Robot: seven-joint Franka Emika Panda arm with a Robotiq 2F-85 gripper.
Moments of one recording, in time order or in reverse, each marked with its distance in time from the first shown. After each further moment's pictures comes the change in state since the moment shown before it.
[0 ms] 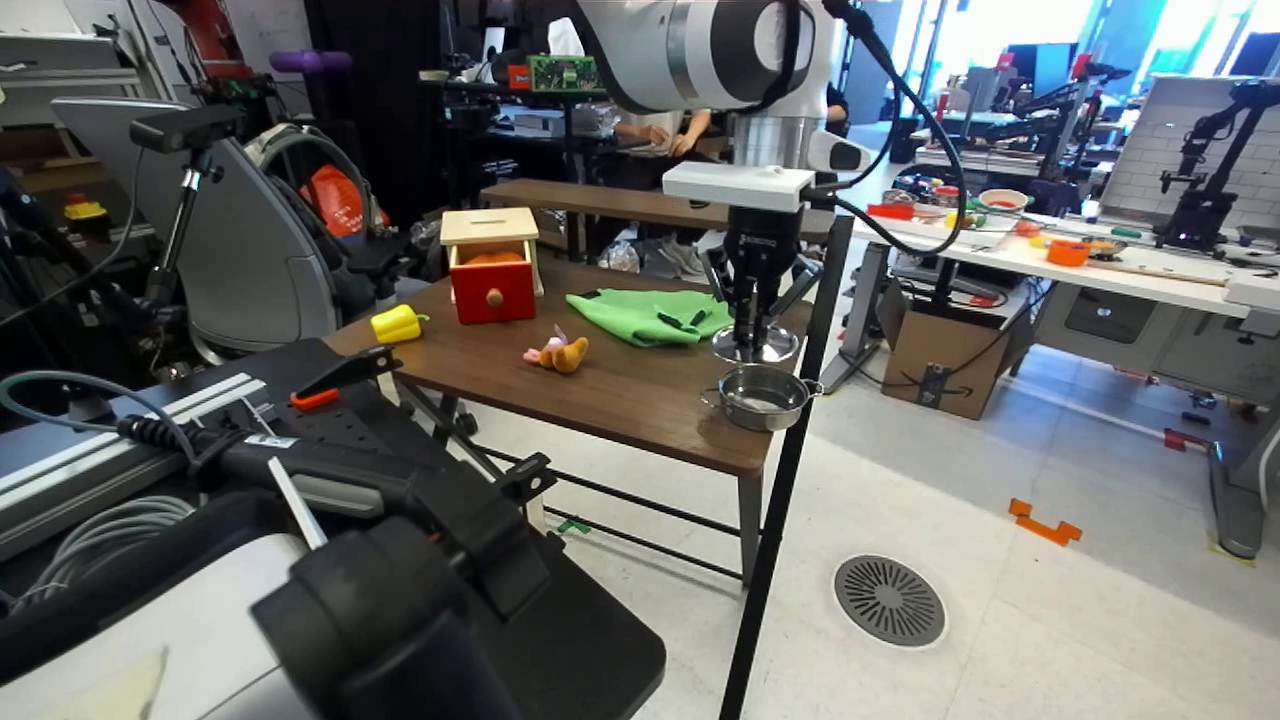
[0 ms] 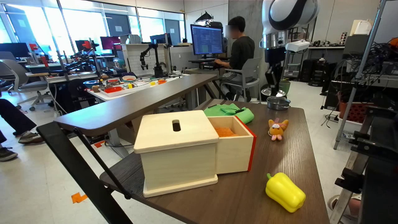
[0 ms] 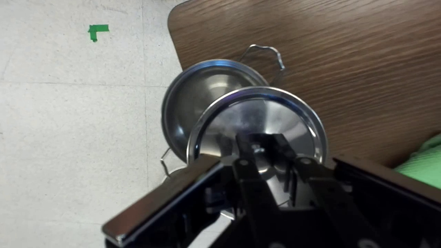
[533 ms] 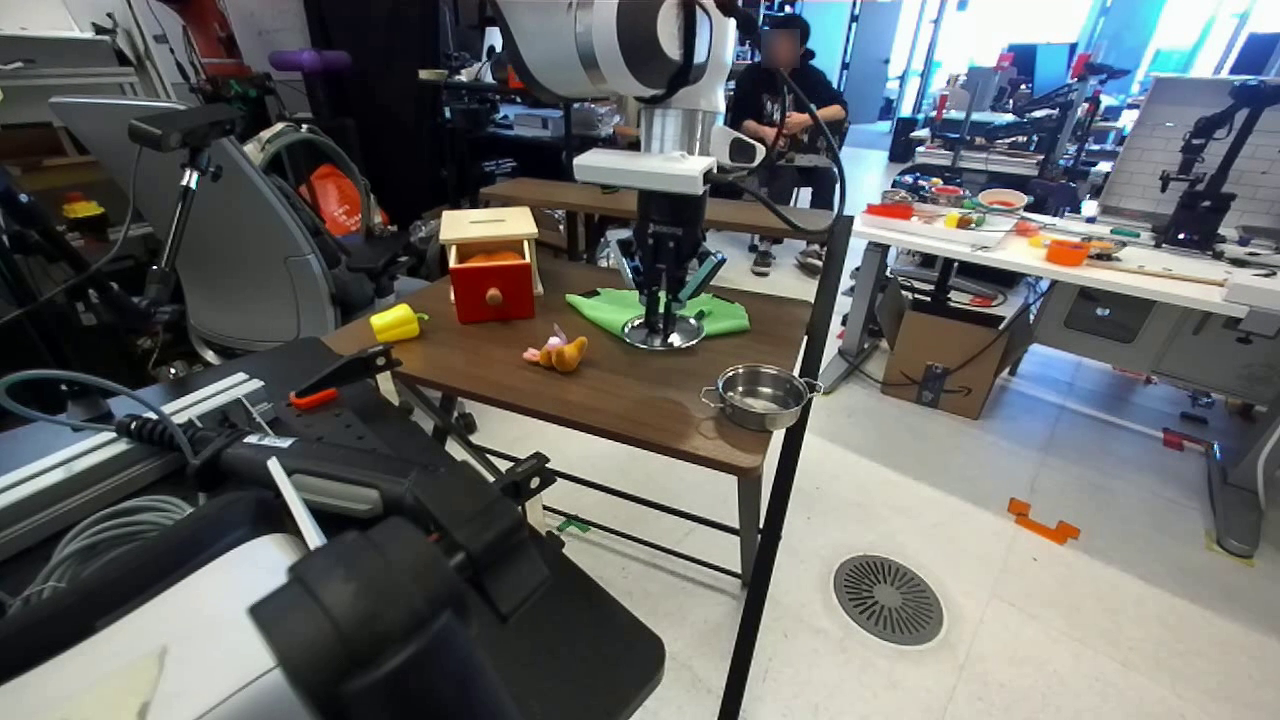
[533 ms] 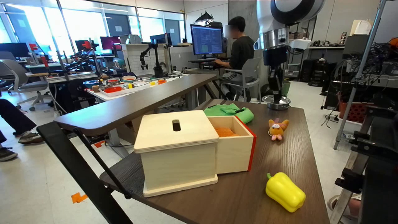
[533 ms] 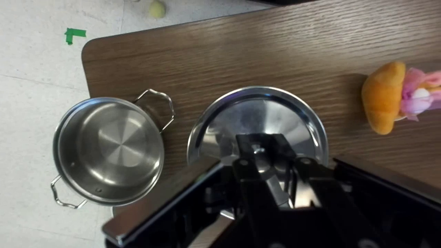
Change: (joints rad) arm 0.084 -0.108 0.049 -0.188 -0.036 0.000 -0.008
